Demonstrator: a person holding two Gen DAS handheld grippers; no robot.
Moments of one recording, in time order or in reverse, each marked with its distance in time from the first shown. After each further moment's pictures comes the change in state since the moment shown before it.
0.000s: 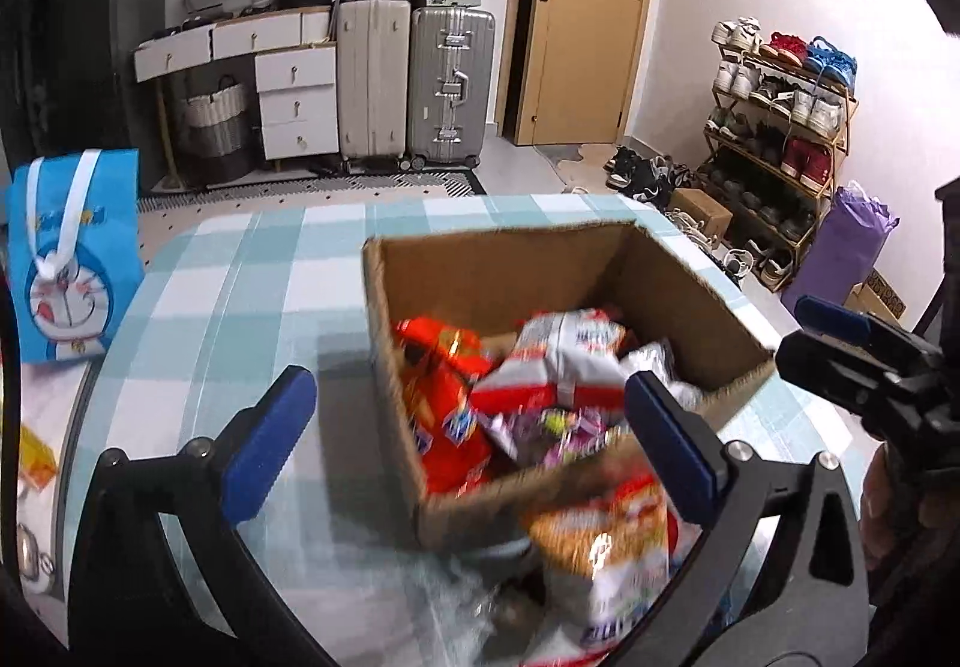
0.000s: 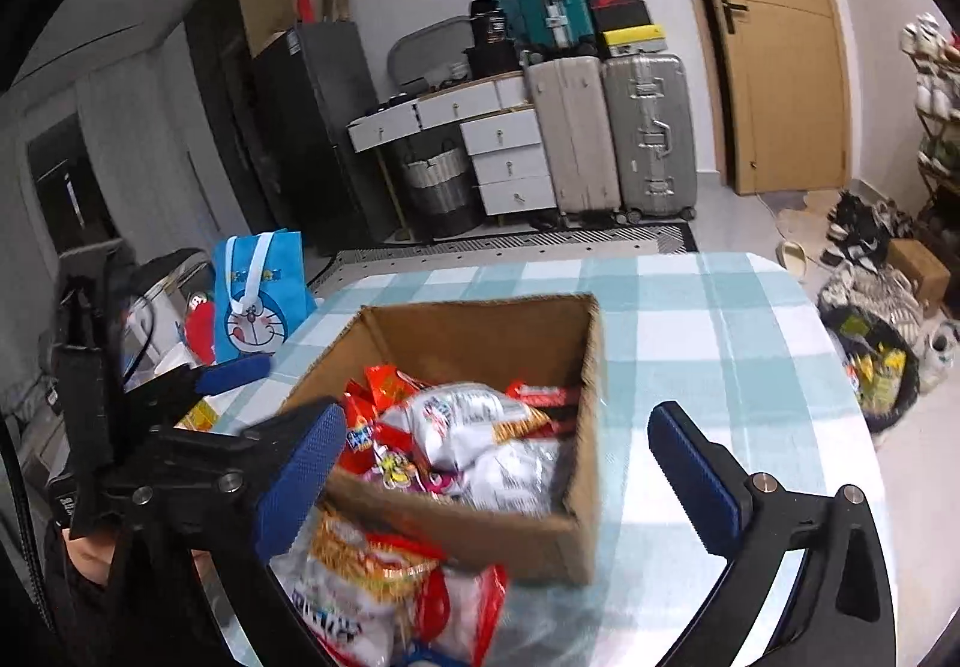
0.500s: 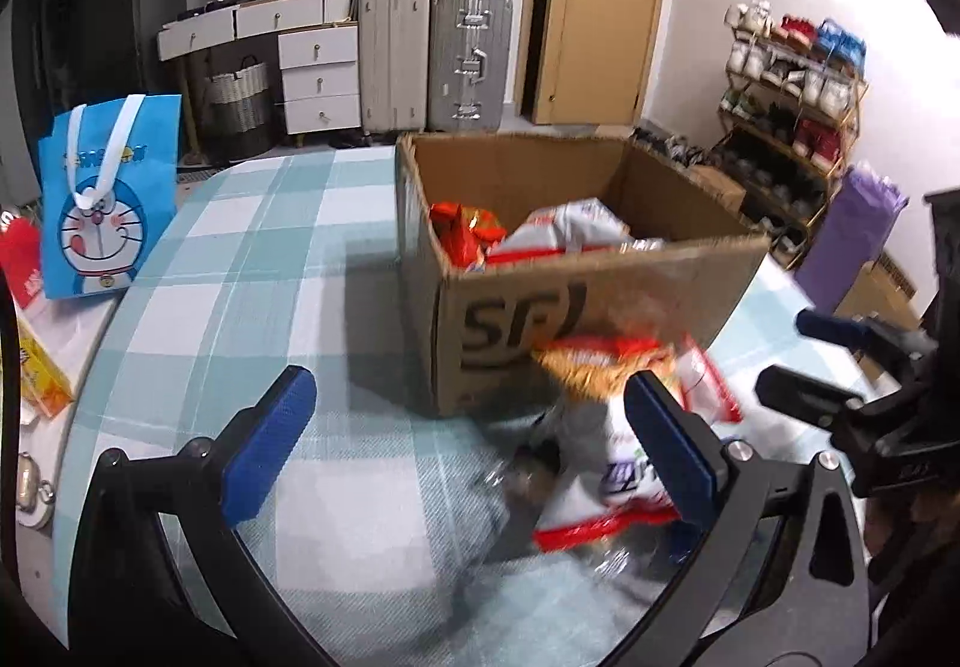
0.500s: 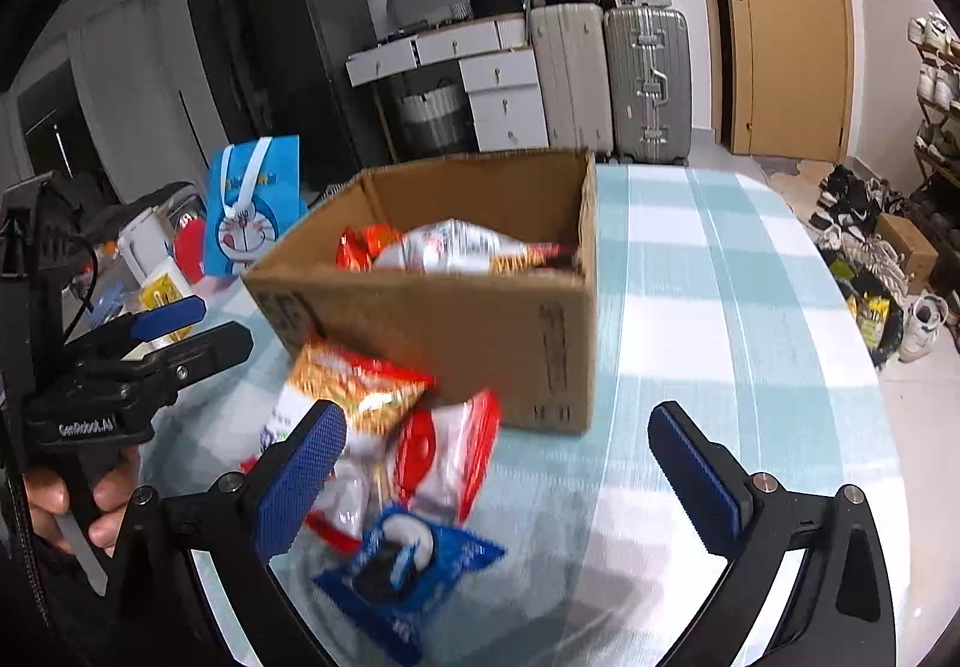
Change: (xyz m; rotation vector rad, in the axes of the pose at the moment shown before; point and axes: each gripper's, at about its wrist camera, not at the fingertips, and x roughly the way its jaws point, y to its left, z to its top) left arm -0.041 -0.001 -0.076 0.003 0.039 0.054; right arm -0.011 0.011 -0.080 -0.065 0.145 -0.044
